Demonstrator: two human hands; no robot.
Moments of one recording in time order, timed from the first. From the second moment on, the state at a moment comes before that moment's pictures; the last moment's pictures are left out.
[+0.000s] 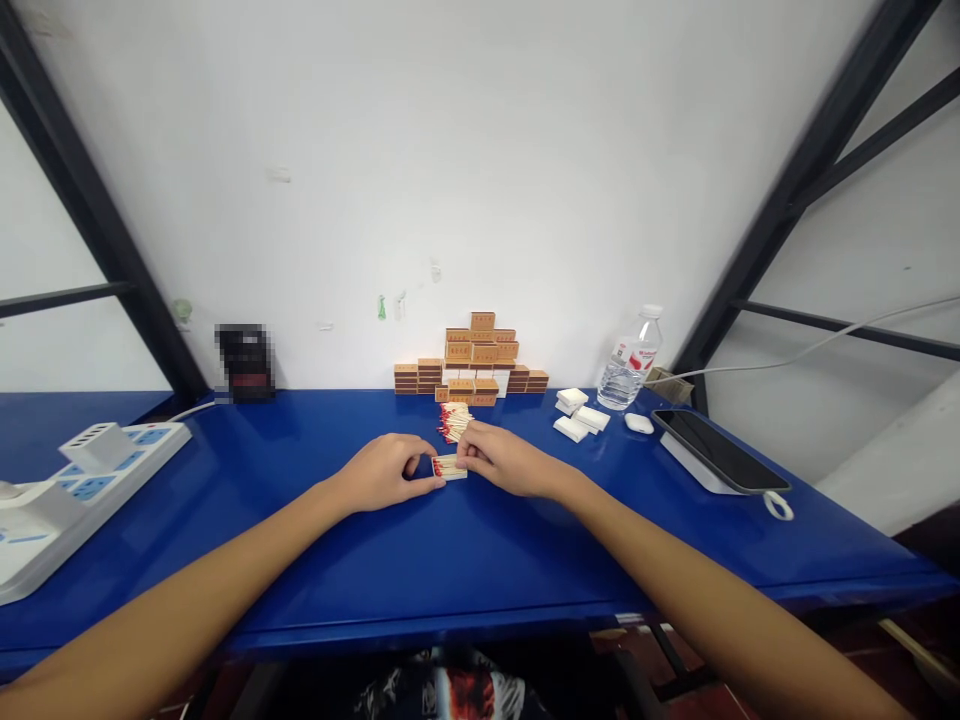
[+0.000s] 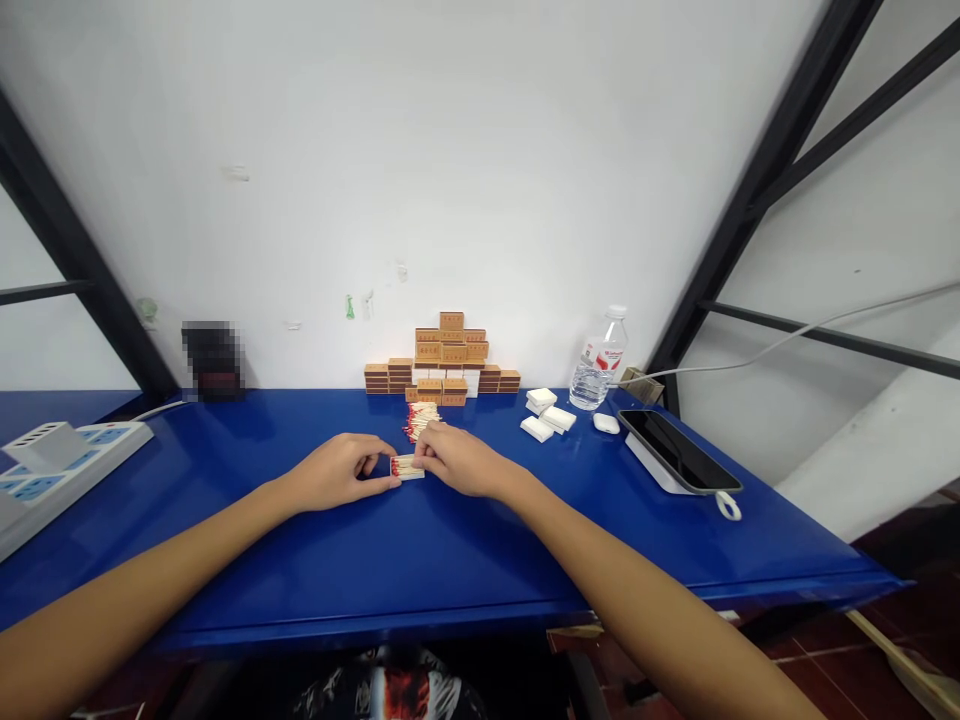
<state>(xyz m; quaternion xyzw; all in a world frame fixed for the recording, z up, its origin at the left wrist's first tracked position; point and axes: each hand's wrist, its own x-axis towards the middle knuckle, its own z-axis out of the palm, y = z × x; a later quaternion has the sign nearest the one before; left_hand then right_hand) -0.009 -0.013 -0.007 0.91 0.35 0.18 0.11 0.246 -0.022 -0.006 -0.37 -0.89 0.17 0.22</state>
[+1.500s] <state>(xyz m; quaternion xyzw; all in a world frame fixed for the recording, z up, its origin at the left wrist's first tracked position) -0.010 -0.014 -0.005 0.90 0.37 0.20 0.11 0.349 0.120 0.021 -0.75 -0.55 0.13 0.34</state>
